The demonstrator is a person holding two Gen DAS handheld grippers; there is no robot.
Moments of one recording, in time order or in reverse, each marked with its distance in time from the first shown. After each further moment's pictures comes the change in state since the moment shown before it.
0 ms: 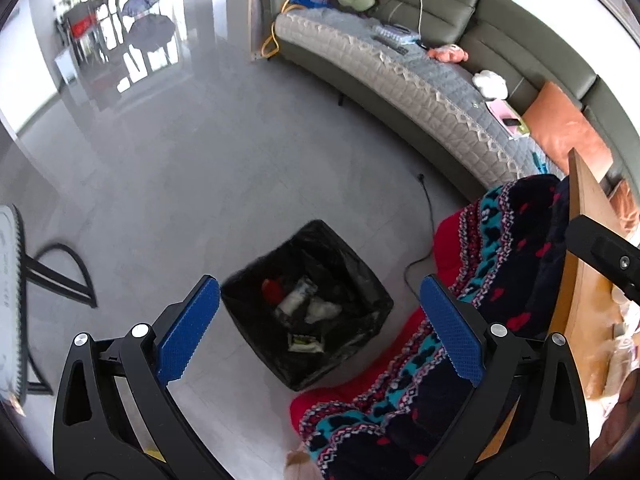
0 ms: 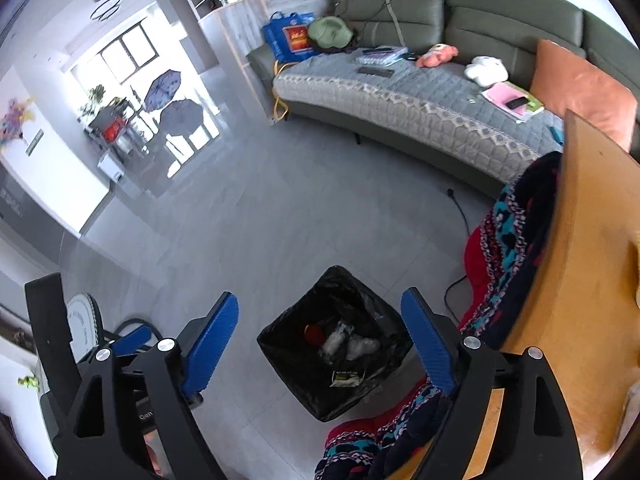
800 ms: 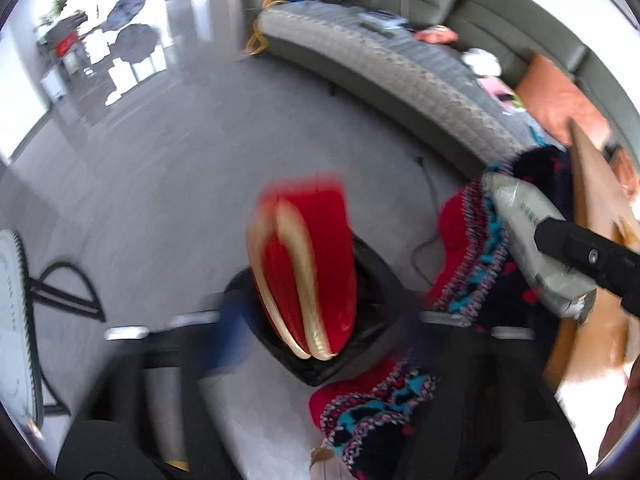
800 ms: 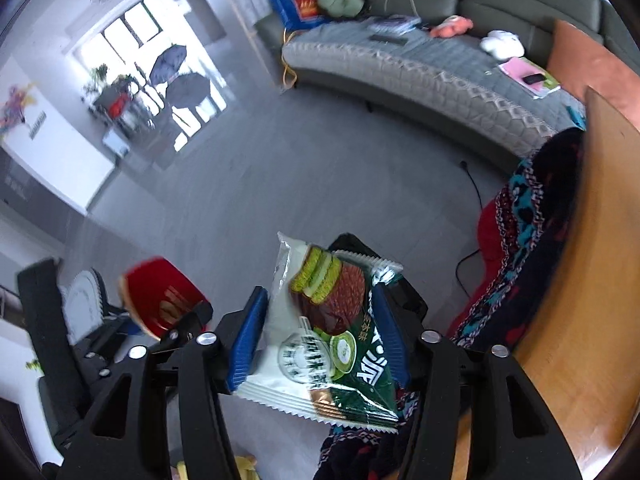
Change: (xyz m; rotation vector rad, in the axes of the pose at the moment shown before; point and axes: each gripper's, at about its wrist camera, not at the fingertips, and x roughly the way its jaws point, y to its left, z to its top) left arm 0.022 0.017 0.000 0.049 0.027 0.029; right arm 0.041 0.017 -0.010 -0.036 0.120 0.017
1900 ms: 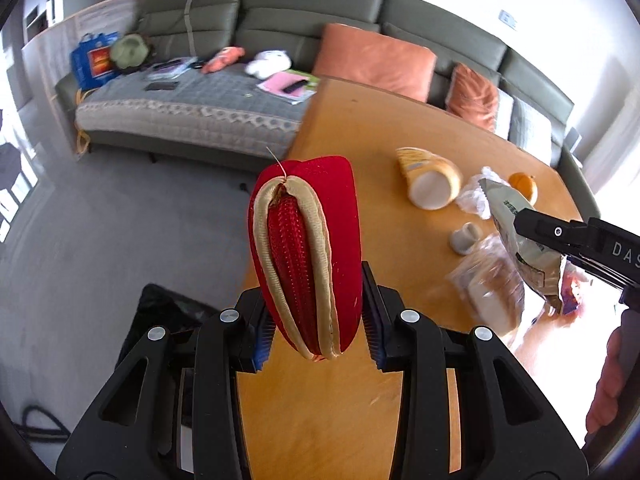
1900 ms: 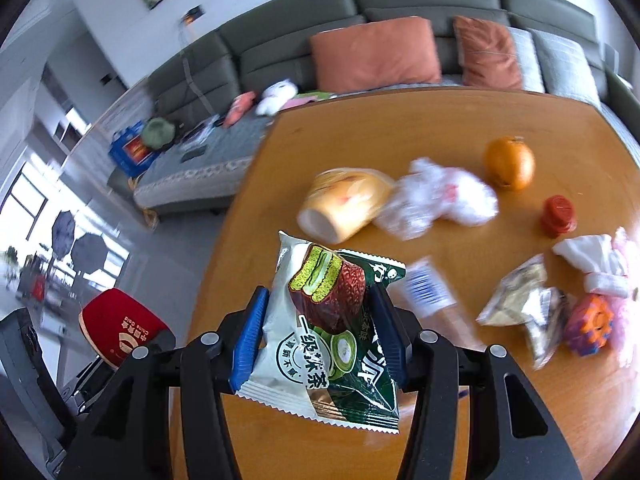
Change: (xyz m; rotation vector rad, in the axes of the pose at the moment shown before) left arm -0.088 -0.277 -0.046 0.466 -0.092 -0.410; right arm -0.198 -0.247 -0.106 0.514 -0.290 -0.250
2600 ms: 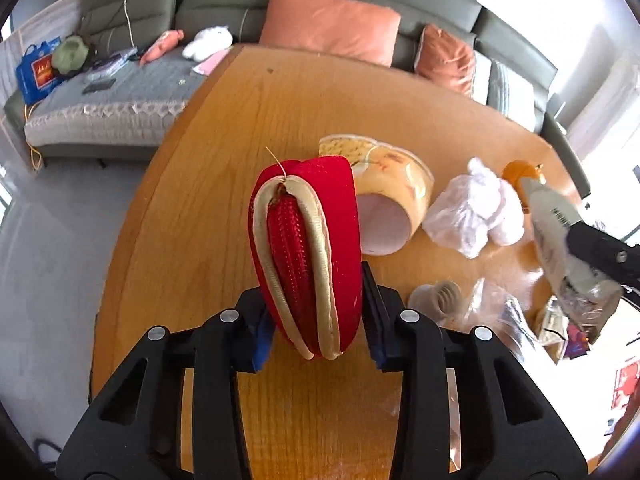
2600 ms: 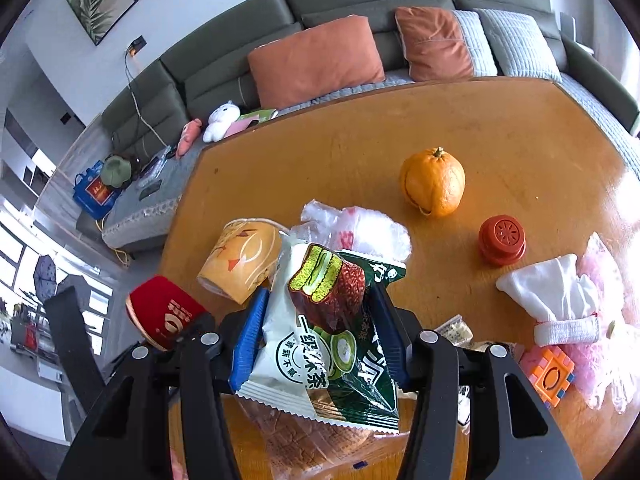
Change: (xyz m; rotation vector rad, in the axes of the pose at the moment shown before) left arm 0.112 -0.101 0.048 0.104 0.098 -0.098; right arm 0.001 -0.111 0.042 0.179 -0.041 -0.107
